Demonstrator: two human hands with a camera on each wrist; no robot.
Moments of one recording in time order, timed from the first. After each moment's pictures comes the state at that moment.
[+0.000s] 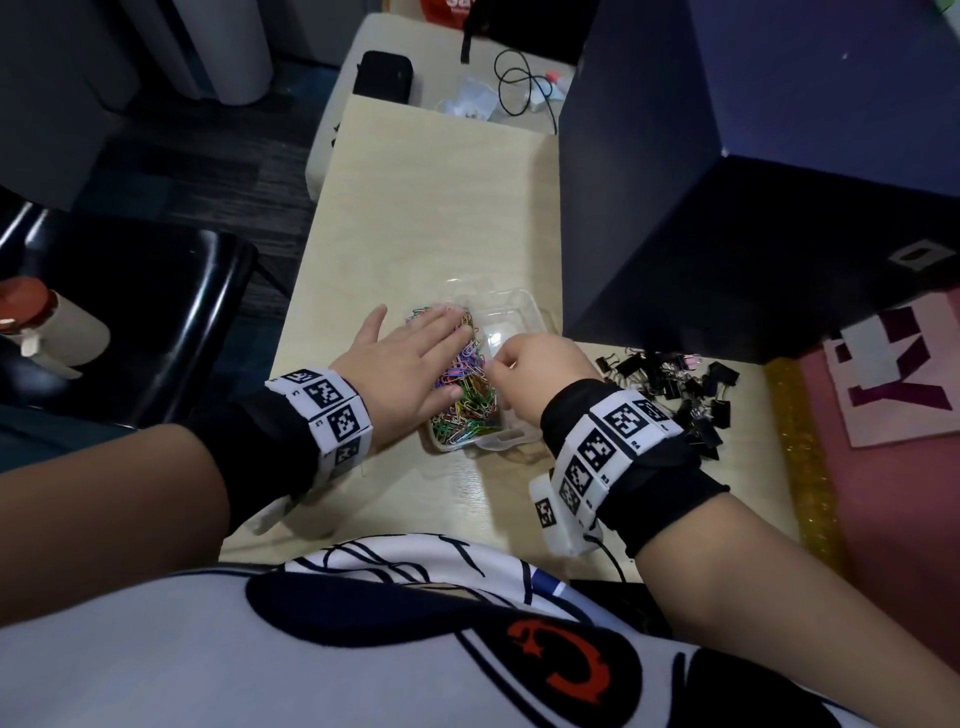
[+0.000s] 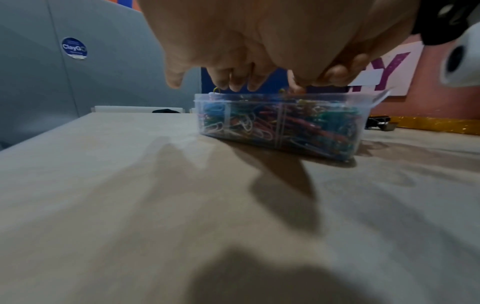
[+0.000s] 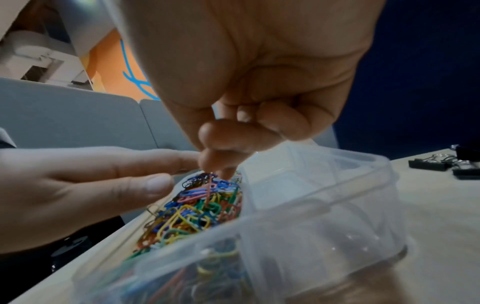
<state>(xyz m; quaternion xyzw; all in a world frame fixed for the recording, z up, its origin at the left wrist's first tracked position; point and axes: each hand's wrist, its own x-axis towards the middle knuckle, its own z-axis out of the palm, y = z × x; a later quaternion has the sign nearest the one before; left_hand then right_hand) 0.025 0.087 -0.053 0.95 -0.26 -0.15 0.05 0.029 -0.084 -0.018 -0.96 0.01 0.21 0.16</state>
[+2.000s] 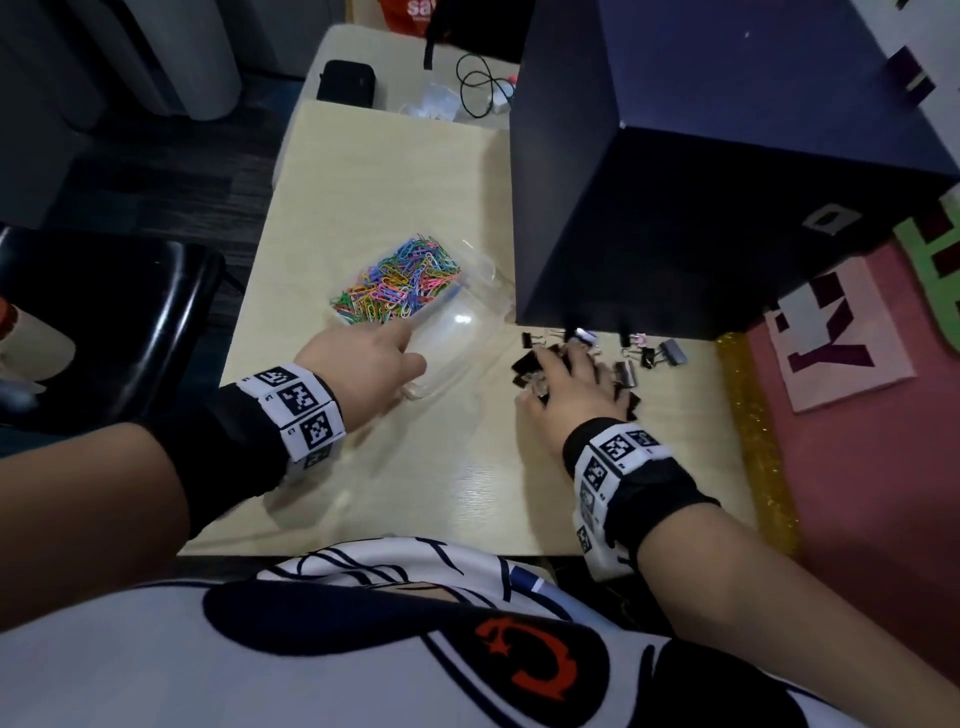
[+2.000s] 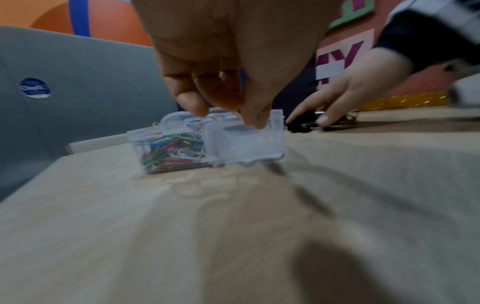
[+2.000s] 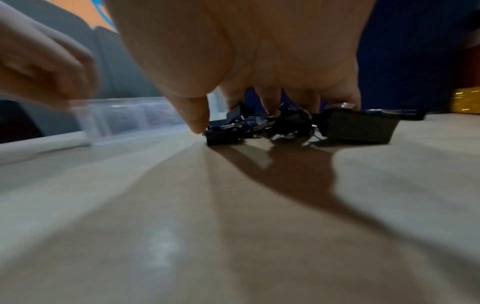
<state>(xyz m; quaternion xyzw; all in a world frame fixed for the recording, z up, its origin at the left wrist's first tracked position) 0.015 0.060 -0.021 0.94 -0.29 -0.16 -0.11 -0.014 -0.172 -0.068 -0.96 0.12 0.20 0.12</state>
